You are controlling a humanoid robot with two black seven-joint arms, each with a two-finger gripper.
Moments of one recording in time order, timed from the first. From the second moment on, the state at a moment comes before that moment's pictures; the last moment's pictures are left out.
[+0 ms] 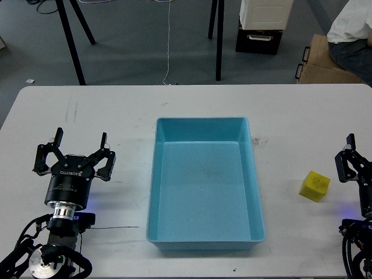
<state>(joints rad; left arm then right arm) 0.04 0.20 -1.00 -1.50 -0.21 -0.37 -0.49 -0.30 -0.07 1.53 1.57 0.28 0.42 0.20</state>
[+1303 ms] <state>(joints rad) 0.04 0.20 -1.01 -1.50 -0.21 -0.37 -0.49 0.68 -0.92 0.81 1.45 -1.55 0.43 0.49</state>
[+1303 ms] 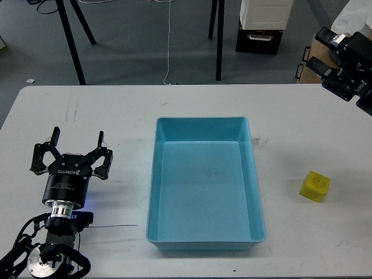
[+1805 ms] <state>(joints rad) 0.03 0.20 -1.01 -1.50 -0.21 -0.37 -0.49 1.12 -1.05 0.11 1.49 -1.79 0.49 0.49</state>
